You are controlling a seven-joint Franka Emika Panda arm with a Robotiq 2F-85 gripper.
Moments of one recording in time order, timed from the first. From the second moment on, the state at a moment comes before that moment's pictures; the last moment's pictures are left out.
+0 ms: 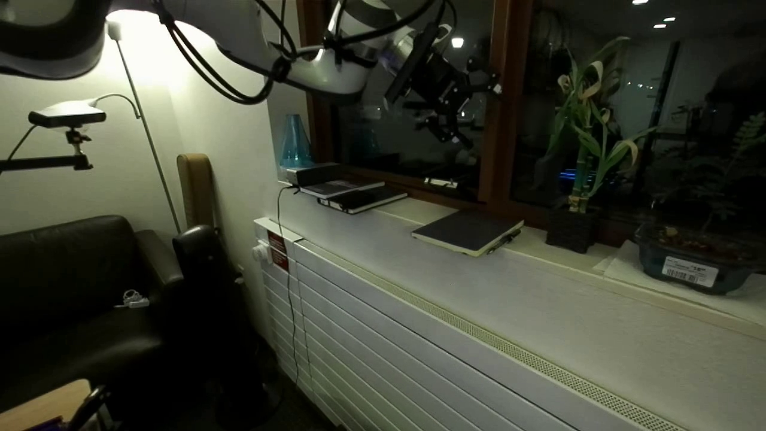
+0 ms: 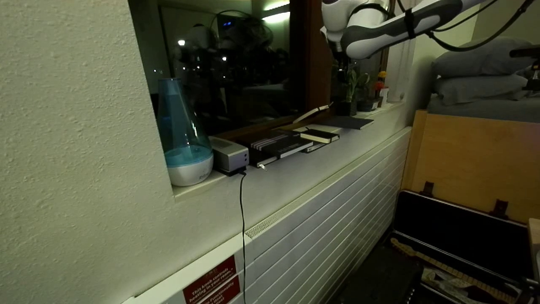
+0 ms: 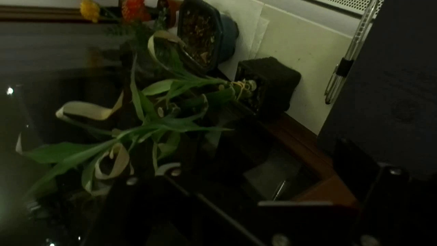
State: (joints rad) arm 0.01 0.47 -0.12 -1.24 -0.87 1.97 -0.09
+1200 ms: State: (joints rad) arm -0.02 0.20 -0.06 -1.75 -0.99 2.34 -0.57
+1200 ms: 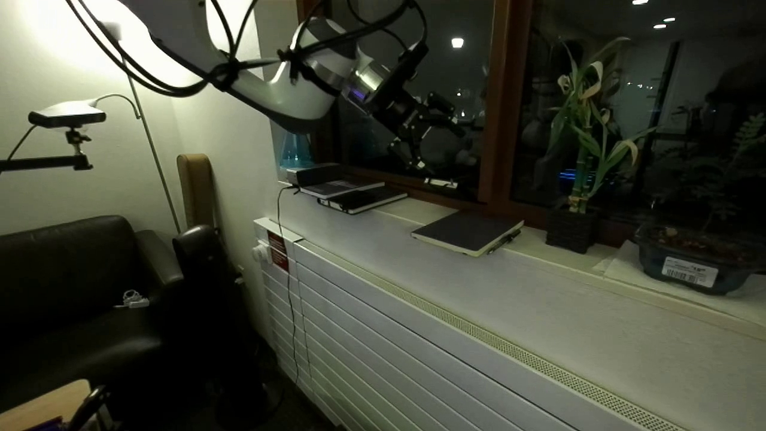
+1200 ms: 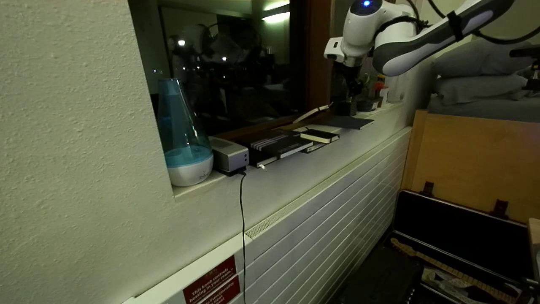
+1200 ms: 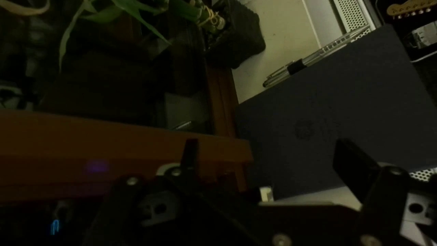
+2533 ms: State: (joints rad) arm -0.02 0.42 0.00 -1.47 -0.73 2.22 -0.82
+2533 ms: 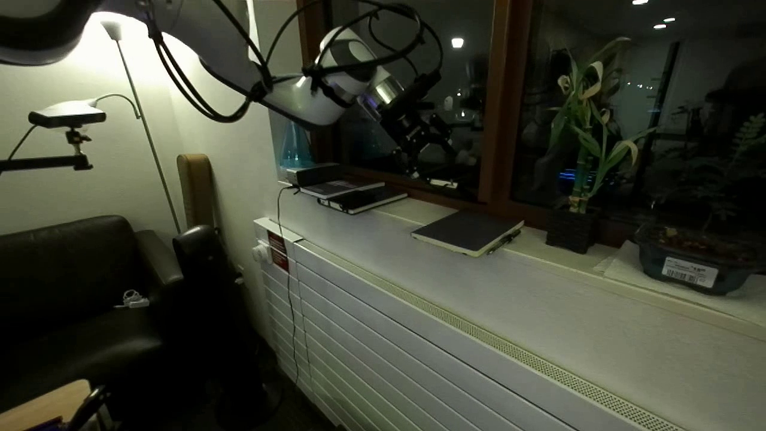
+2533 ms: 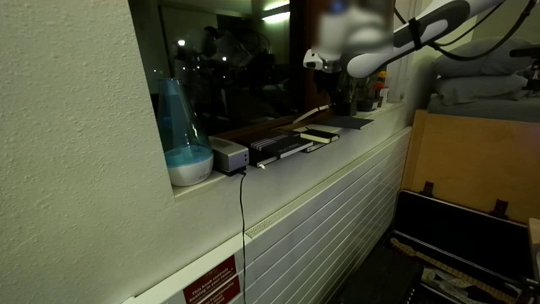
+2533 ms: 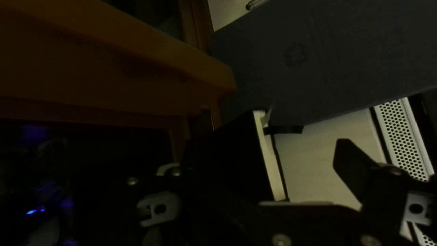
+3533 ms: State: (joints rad) arm -0.02 0.63 0.00 -1.17 -0.51 2.08 -0.96
